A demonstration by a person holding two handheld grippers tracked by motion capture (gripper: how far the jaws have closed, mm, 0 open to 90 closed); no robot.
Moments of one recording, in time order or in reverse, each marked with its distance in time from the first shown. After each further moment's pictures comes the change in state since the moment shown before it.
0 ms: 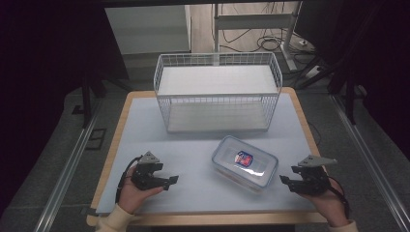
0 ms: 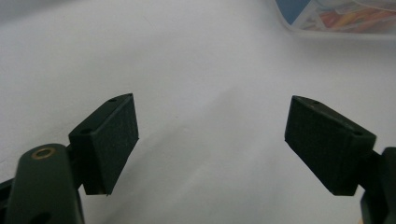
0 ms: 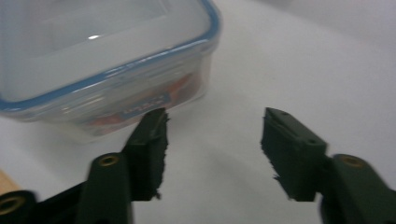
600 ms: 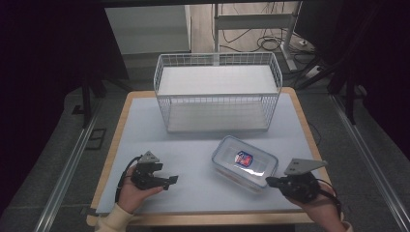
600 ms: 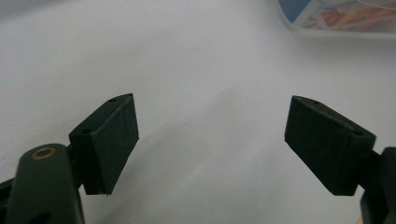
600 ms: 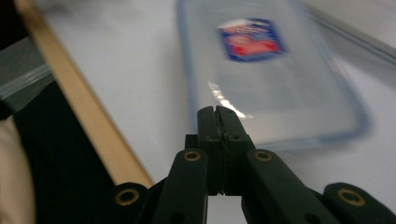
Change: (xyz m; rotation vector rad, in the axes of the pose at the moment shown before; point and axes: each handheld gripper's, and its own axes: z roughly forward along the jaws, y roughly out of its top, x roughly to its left) left arm 0.001 0.001 -0.001 0.011 0.002 -0.010; right arm 0.058 0.034 -0.028 -0.053 0.252 -0.195
